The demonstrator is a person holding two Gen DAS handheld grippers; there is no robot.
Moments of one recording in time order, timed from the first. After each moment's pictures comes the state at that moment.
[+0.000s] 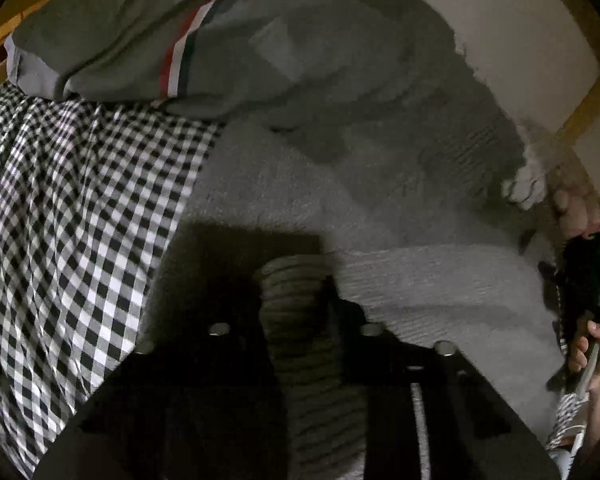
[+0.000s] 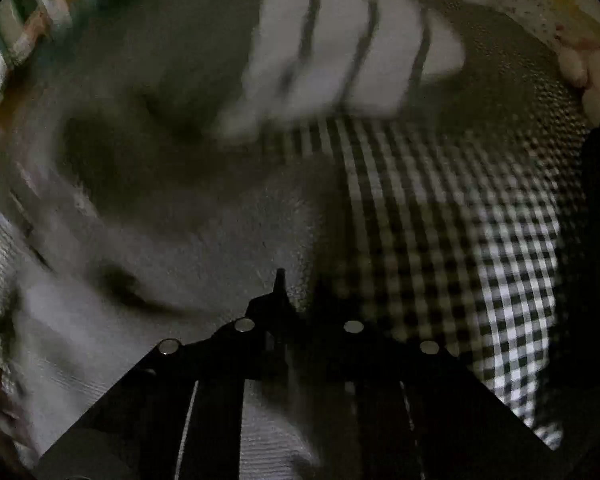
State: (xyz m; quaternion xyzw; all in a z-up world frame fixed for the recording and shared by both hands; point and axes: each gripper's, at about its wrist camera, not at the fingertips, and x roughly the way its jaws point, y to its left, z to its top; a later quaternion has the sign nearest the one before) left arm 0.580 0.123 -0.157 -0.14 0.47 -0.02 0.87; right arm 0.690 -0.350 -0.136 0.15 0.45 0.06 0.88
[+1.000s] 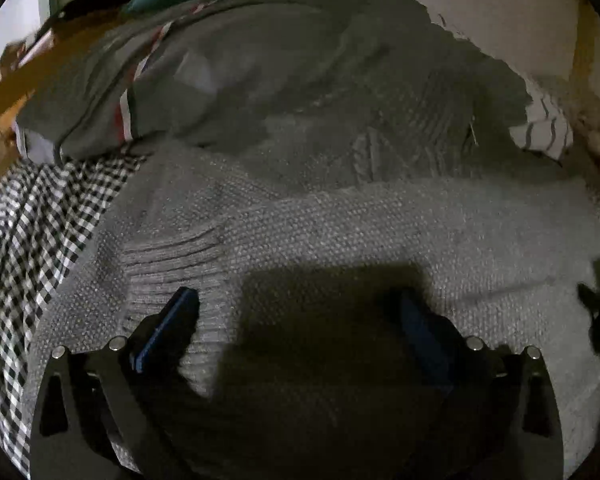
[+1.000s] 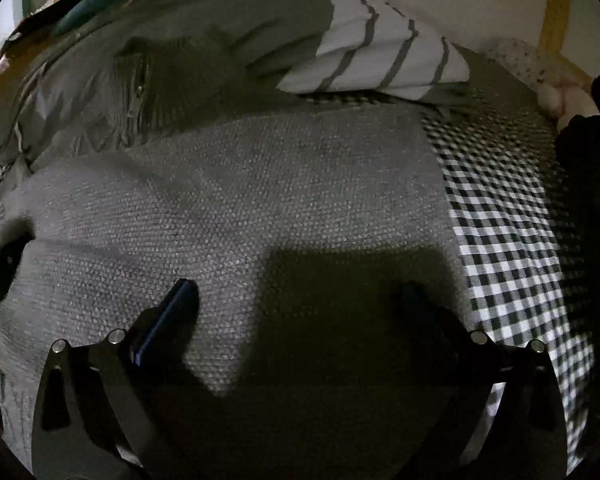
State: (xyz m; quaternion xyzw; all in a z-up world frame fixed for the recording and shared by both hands) left arm 0.556 0.037 -0.182 0.00 0.43 0.04 0.90; right arm 0.631 -0.260 -0.188 0.00 0.45 -0.01 0.89
